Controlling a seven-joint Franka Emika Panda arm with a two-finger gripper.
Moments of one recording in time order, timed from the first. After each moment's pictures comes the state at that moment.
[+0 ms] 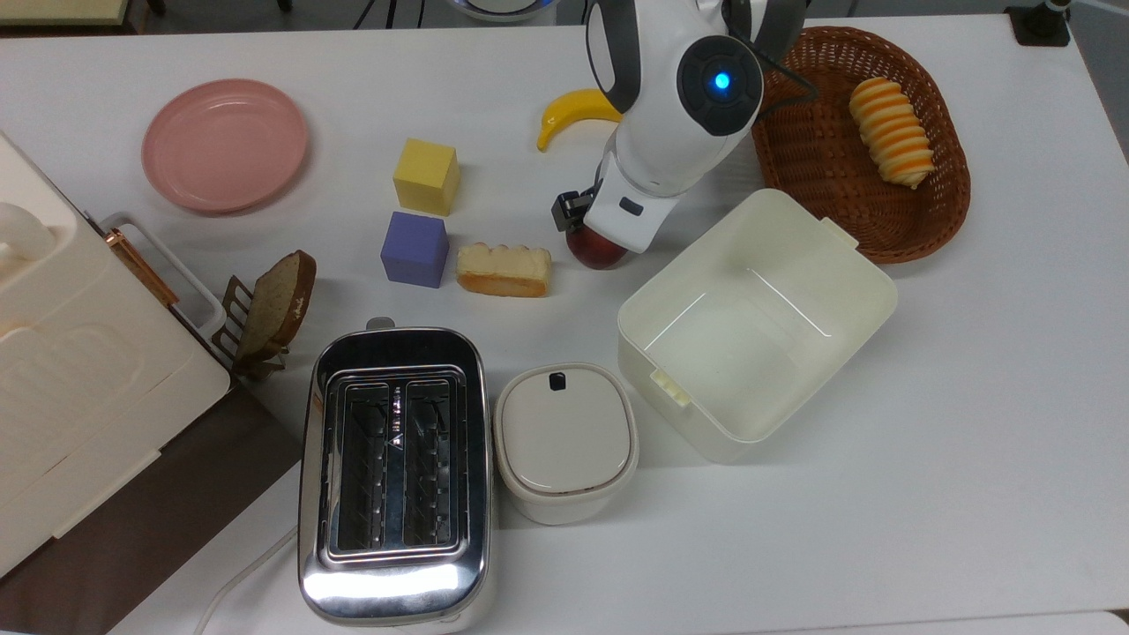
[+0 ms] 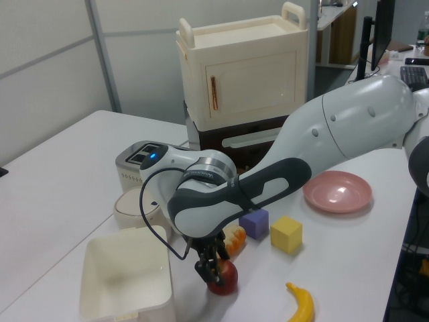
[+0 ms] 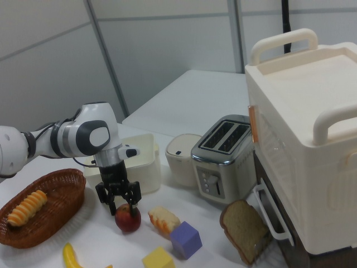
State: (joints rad) arm 0.41 0.43 -0.13 -1.66 -0.08 1.79 -0.06
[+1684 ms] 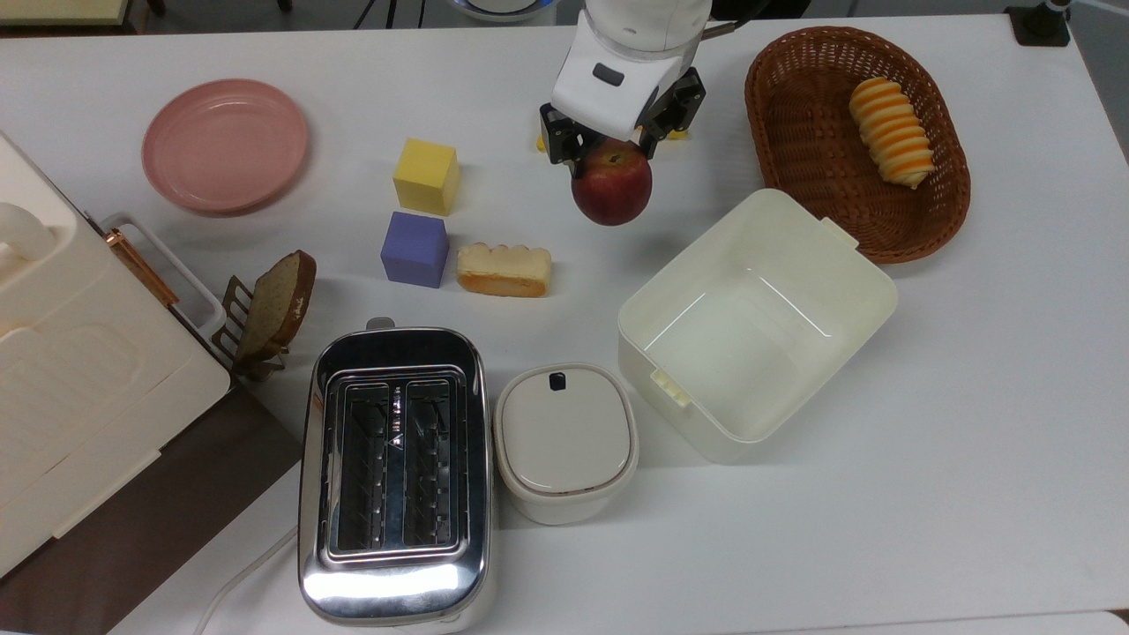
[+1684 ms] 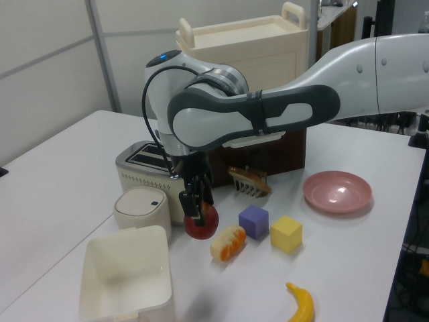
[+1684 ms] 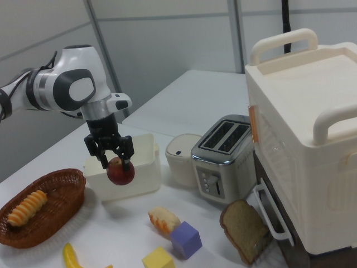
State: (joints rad) arm 0.37 0.29 -0.16 -1.46 0.01 1.65 -0.10
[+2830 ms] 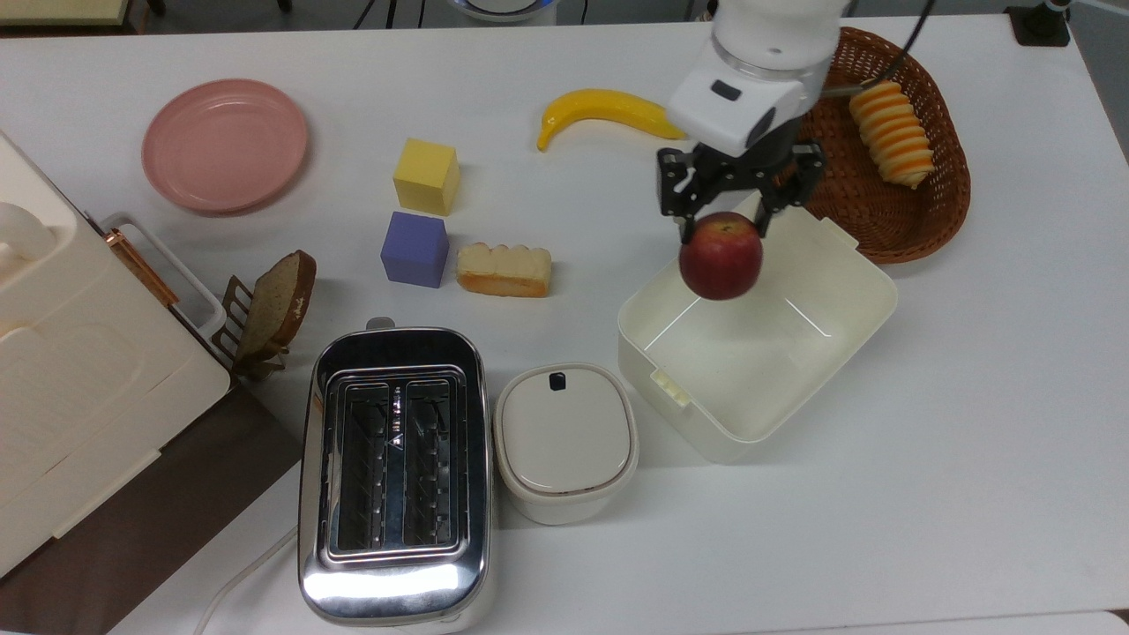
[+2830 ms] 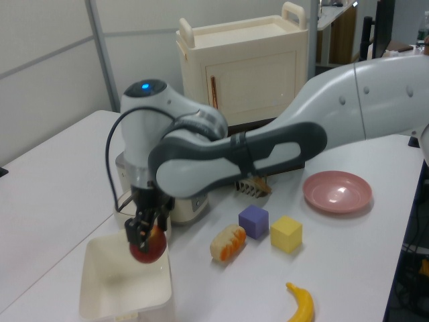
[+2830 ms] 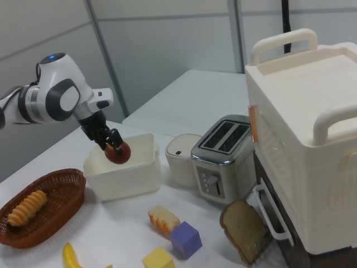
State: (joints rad) arm 0.49 0.37 -0.14 -1.46 -0.01 2.01 0.28
